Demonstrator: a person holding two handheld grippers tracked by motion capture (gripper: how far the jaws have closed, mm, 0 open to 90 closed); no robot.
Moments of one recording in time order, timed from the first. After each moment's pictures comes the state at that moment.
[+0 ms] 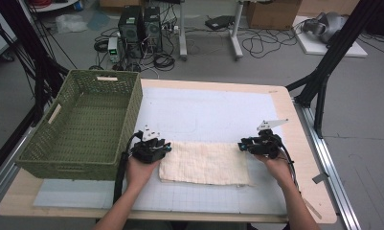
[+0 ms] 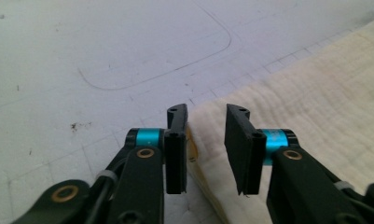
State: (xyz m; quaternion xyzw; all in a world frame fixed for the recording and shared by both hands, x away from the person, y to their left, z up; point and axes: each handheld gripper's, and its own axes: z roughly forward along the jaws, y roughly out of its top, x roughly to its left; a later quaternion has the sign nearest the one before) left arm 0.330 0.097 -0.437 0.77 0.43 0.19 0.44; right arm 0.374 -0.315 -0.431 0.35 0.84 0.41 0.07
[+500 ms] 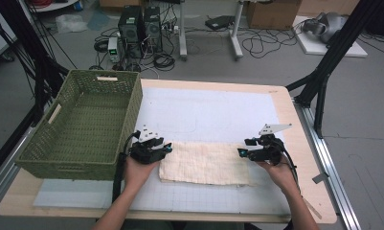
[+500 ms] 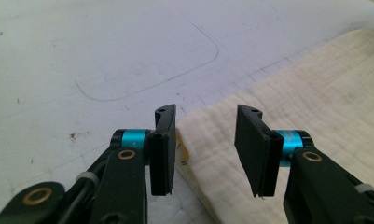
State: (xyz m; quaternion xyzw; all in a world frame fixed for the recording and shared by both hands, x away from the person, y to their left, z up) left arm 0.327 0.102 -0.432 0.77 0.41 0.18 0.46; right arm 0.353 -0.313 -0.425 0.34 0.84 0.42 0.08
